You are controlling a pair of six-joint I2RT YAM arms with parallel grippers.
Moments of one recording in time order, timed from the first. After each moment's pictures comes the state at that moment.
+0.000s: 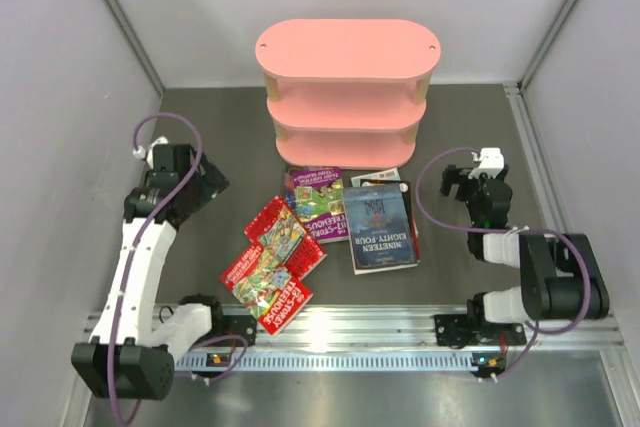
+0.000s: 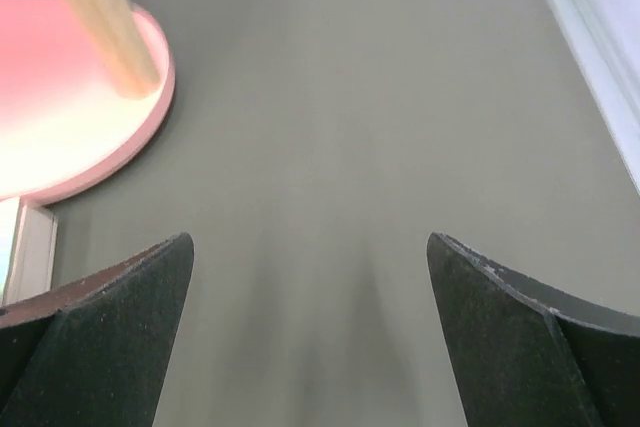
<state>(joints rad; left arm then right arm) -0.03 1.02 1.03 -0.87 -0.12 -0.64 -0.01 1.43 0.25 1.06 0.02 0.01</state>
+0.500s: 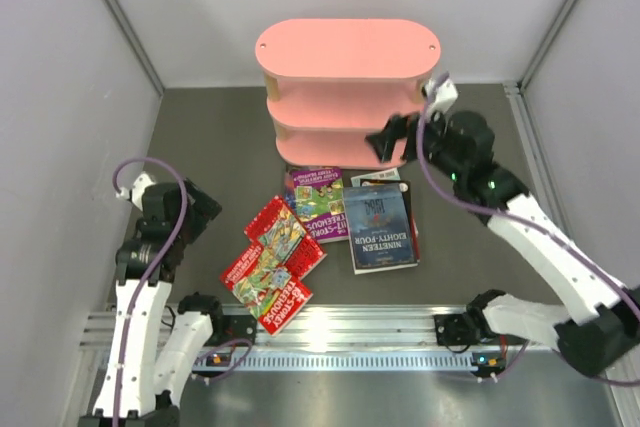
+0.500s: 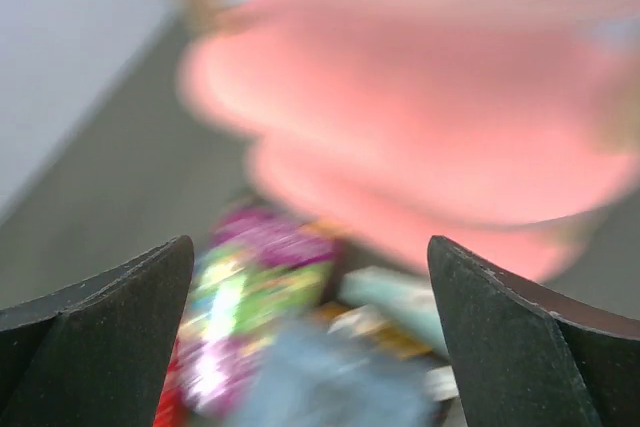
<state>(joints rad) -0.03 0.69 0.88 -0.94 -0.21 -0.79 0.41 1.17 1.12 -0.12 -0.06 0.21</state>
